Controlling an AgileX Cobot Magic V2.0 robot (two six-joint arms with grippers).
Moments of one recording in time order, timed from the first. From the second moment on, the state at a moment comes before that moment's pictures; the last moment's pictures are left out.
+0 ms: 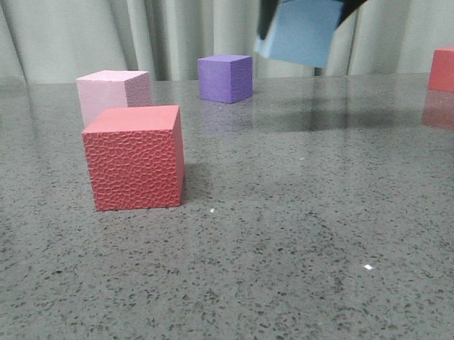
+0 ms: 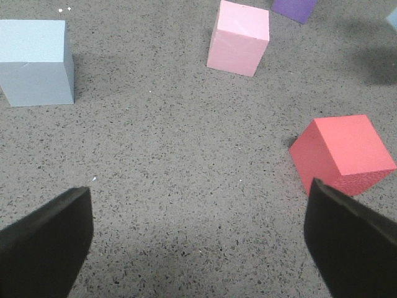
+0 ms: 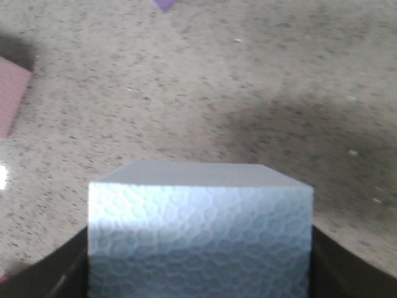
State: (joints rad) left arm -0.09 0.55 -0.77 -0.18 0.92 0.01; right arm 0.43 1.86 -1.83 0.08 1.13 0.35
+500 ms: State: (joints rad) left arm -0.09 0.55 -0.77 -0.18 0.92 0.01; right arm 0.54 2.07 -2.05 -0.02 1.22 0.49
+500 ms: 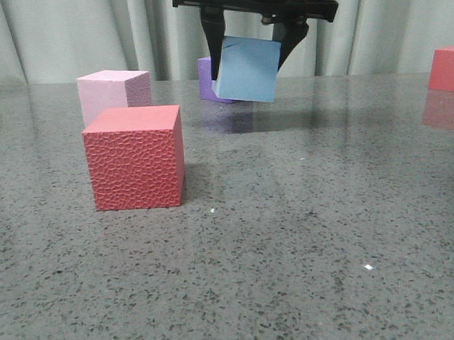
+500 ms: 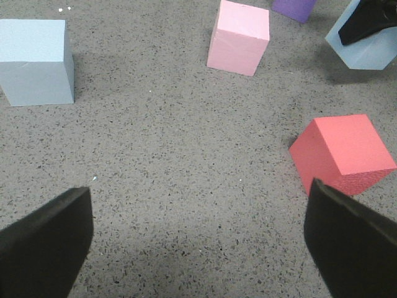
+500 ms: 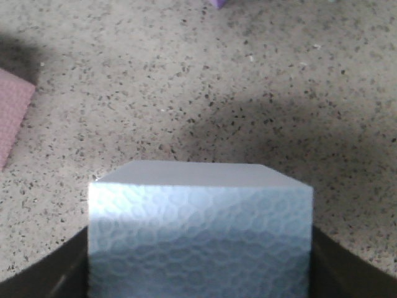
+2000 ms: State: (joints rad) left arm -0.09 0.55 -0.77 -0.18 0.92 0.01; right arm 0.54 2.13 -2.06 -0.06 1.23 0.56
